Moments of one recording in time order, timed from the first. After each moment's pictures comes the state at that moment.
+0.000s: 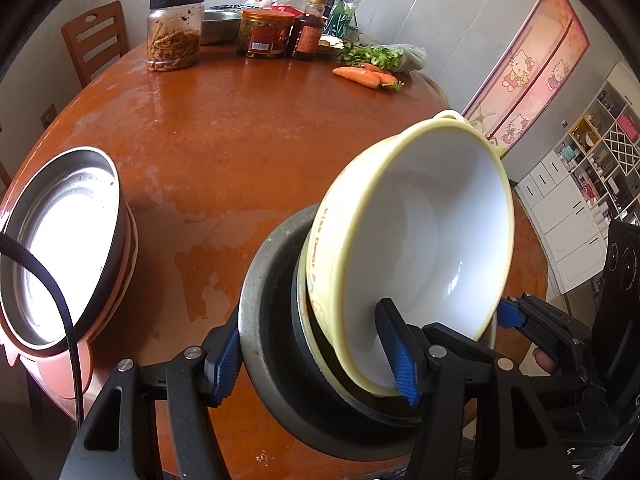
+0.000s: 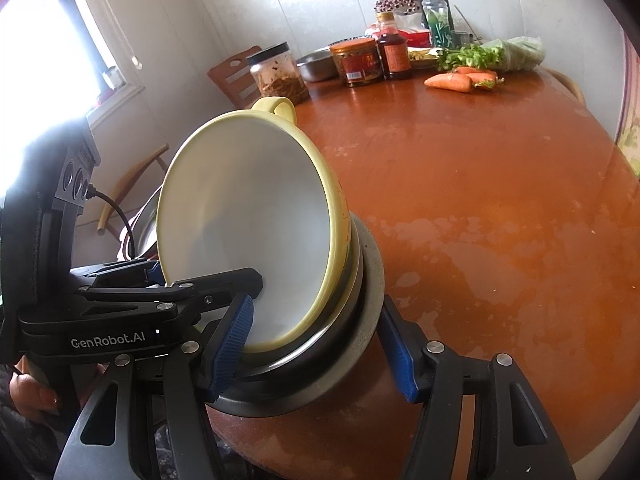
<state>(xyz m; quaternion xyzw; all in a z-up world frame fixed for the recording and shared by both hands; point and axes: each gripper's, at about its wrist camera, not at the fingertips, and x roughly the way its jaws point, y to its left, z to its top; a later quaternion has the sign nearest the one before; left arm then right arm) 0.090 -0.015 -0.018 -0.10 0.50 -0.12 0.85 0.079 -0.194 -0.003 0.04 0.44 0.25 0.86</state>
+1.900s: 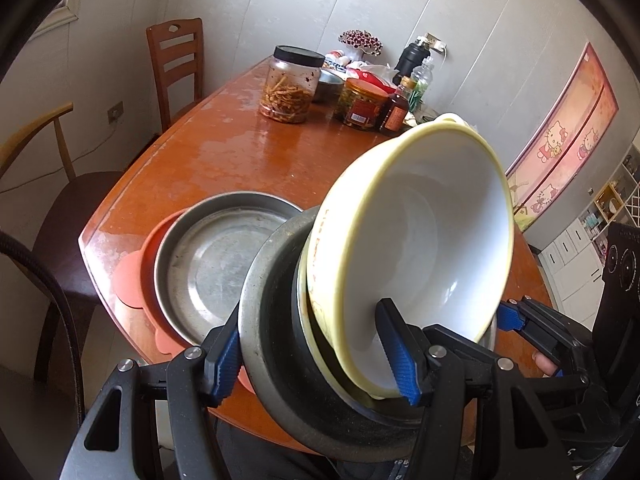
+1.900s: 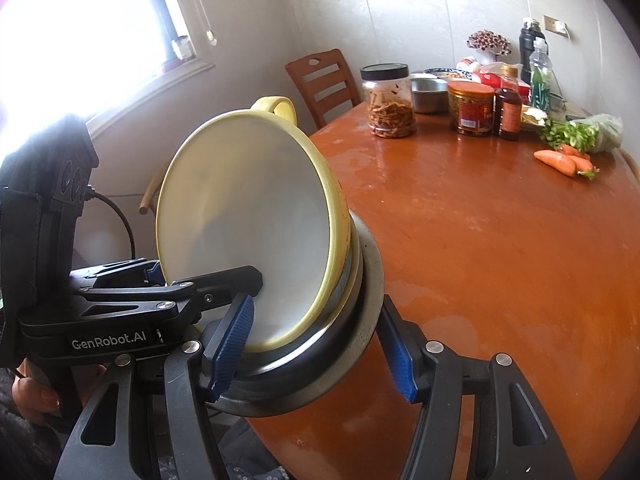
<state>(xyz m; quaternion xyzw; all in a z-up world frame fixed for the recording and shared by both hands) 0.060 0.108 0.030 -0.16 0.43 -0.03 0.89 0.088 -0.069 0.039 -0.03 0.40 0.35 0.85</state>
